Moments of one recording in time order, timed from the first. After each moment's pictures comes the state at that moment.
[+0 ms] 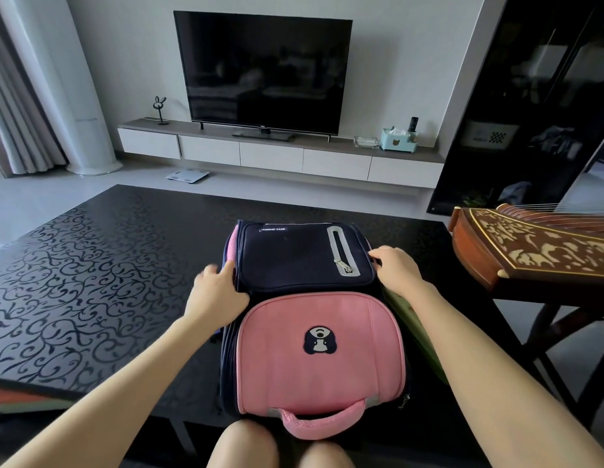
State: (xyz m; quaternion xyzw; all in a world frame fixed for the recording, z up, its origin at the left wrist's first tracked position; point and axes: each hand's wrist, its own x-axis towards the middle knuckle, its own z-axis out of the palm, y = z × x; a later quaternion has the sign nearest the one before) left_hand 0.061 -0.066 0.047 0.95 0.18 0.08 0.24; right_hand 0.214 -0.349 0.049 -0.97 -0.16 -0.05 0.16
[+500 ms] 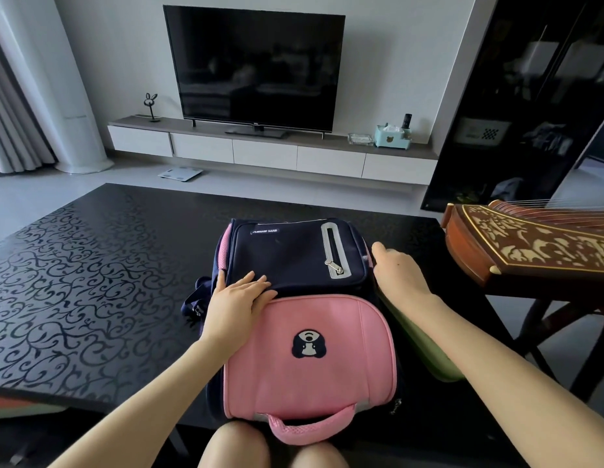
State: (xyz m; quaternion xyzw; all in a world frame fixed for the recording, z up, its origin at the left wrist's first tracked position) left_hand 0.067 -0.099 0.007 0.94 0.00 0.25 0.22; right_hand 0.166 -0.351 0.074 -0.97 -0.20 -0.16 0.03
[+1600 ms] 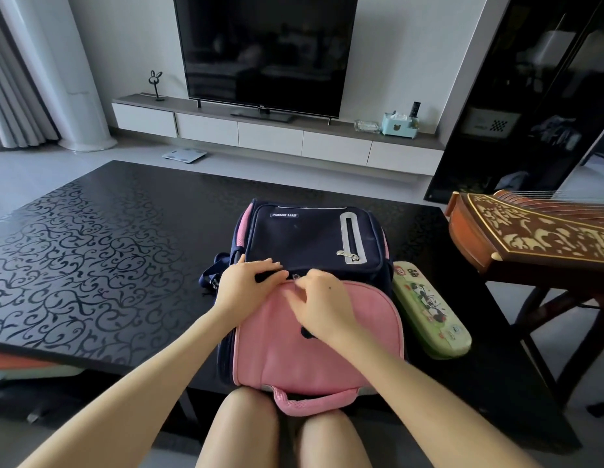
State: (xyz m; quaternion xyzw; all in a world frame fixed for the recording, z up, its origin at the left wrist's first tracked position) left_hand 0.047 -0.110 0.028 0.89 0.05 0.25 0.39; right_hand 0.057 -0.258 0.049 -0.94 -0.27 -0.09 0.21
